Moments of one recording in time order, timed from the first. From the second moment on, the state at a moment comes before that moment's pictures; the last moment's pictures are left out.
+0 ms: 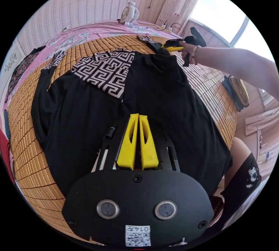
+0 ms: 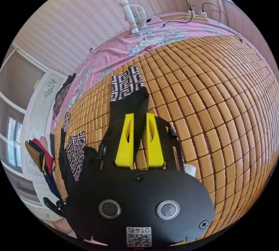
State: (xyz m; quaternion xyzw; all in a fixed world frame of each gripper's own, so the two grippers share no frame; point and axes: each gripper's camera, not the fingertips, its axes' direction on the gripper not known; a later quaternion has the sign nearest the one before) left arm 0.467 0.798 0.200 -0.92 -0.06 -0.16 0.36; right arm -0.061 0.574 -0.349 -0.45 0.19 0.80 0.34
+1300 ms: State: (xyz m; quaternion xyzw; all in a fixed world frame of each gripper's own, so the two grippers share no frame) left arm 0.491 1.110 0.442 -0.94 0.06 -0.14 0.29; right arm -0.093 0.412 -0.478 -0.59 0.18 0.74 0.28
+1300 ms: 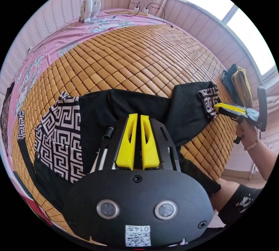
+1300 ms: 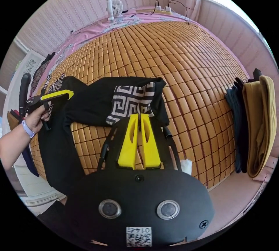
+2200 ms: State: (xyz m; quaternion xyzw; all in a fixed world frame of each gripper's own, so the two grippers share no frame) left arm 0.480 1.146 0.485 -0.95 0.02 -0.13 0.29; right arm -0.155 0.400 -0.564 -0.65 0.27 0.69 0.18
